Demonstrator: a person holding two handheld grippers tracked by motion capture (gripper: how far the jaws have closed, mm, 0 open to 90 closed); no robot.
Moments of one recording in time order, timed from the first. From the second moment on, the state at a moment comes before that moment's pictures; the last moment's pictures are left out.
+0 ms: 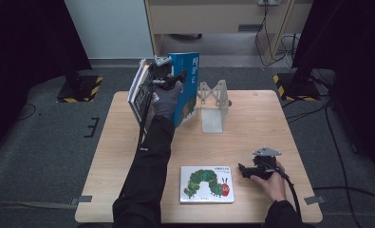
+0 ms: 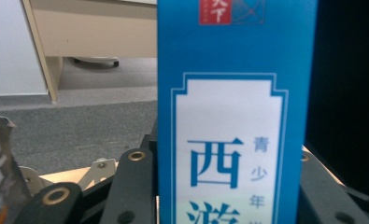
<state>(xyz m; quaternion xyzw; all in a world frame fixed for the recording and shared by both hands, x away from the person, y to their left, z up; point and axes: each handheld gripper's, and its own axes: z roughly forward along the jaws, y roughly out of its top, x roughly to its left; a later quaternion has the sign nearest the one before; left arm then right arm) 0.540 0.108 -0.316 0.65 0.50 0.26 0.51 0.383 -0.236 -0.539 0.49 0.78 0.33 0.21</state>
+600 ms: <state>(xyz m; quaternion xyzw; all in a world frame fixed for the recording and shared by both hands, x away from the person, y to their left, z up) 0.552 0.087 -0.352 0.66 0.50 0.27 0.49 0.383 -0.236 -0.539 0.49 0.78 0.33 0.21</state>
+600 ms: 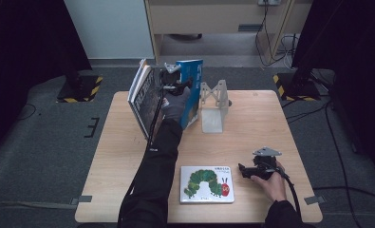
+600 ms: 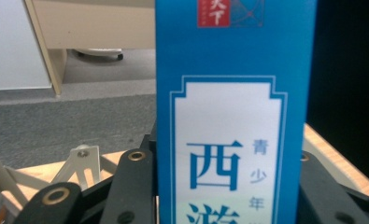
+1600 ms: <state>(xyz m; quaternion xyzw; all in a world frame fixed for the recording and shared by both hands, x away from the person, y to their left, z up) 0.494 0.097 -0.384 0.67 0.48 0.29 0.48 0.383 -0.236 -0.539 0.49 0.78 0.33 0.21</state>
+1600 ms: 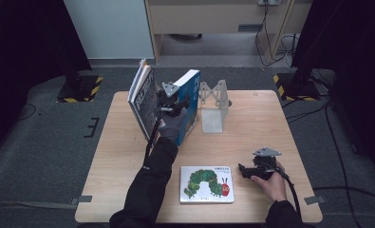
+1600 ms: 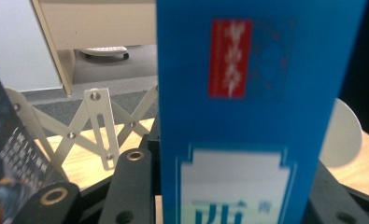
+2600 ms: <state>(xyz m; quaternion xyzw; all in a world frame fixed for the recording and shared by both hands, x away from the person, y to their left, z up) 0.441 0.114 -0.415 0.68 0.44 0.28 0.52 0.383 -0.236 -0.539 0.49 0.78 0.33 0.21</state>
